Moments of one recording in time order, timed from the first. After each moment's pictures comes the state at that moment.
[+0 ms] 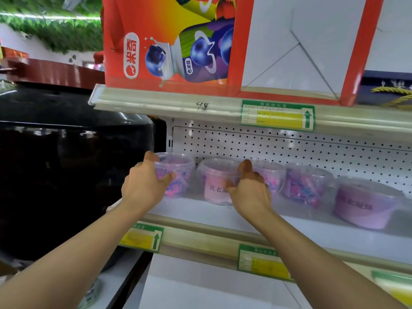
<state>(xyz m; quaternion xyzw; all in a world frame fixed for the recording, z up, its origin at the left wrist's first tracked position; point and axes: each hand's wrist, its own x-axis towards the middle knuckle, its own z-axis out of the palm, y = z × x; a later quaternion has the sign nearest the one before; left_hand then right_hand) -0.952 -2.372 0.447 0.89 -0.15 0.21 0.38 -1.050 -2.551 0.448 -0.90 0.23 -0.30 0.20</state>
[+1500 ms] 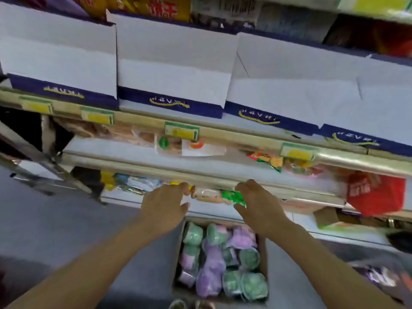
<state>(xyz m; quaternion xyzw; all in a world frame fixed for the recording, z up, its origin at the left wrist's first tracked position) -1.430 -2.580 0.103 0.93 -0.32 -0.14 0.10 -1.535 -2.774 0.114 -0.98 0.15 0.10 0.13</state>
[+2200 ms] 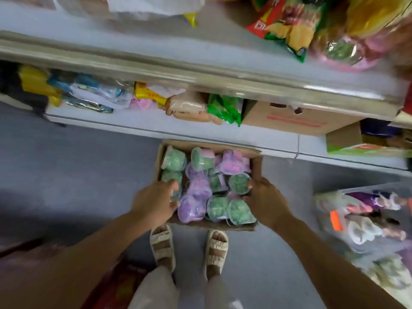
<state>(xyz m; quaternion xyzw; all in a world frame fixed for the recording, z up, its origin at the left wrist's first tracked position) -1.536 -2.614 -0.181 0.90 -0.26 -0.36 0.06 -1.664 -2.834 -0.180 -0.89 0.28 0.28 0.21</state>
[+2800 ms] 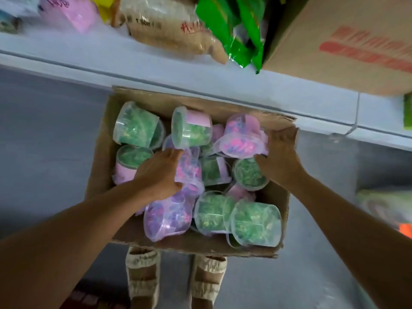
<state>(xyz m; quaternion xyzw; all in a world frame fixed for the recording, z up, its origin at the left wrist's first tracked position) -1.539 -2.684 -0.497 0.87 -0.31 -0.39 0.04 -1.642 -2.925 -0.493 -0.91 0.30 0.17 0.22</state>
